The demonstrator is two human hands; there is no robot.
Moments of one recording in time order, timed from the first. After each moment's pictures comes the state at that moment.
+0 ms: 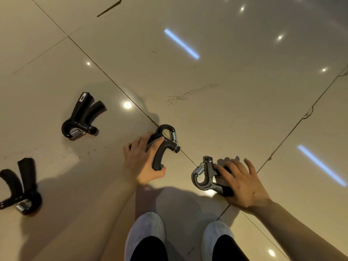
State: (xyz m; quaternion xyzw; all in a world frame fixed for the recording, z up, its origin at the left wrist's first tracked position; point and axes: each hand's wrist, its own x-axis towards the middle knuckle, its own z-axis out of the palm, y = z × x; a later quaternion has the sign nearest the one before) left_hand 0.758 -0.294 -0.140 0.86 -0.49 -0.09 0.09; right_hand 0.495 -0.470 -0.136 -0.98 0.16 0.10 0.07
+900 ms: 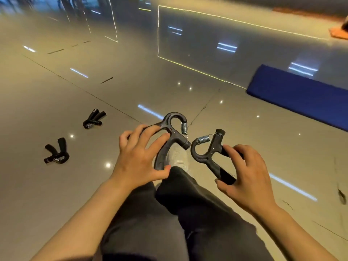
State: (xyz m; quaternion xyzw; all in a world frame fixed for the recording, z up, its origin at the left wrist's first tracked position) left_hand 0.436 -0.050 0.162 0.70 -0.66 0.17 0.22; right_hand 0.182 -0.162 0.151 -0.90 0.38 -0.20 0.02
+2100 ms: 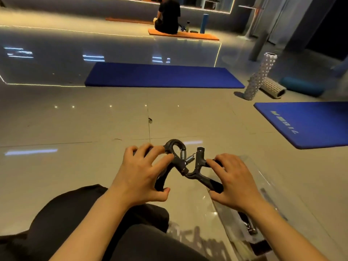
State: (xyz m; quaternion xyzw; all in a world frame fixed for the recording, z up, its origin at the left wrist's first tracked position) left_hand -0.184 0.153 0.242 0.39 -0.90 0.11 0.18; right_hand -0.458 0.197 0.210 -0.79 0.59 -0.11 -0.13
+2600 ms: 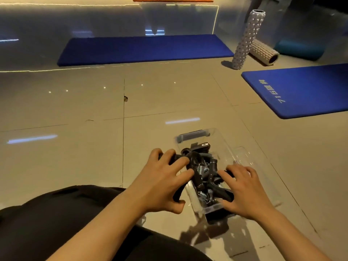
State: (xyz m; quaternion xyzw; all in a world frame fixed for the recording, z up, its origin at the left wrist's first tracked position) left_hand -0.394 0.225 0.218 0.27 -0.96 0.06 0.02; right_hand -0.654 0.296 0.139 -0.74 0.67 0.02 -0.03
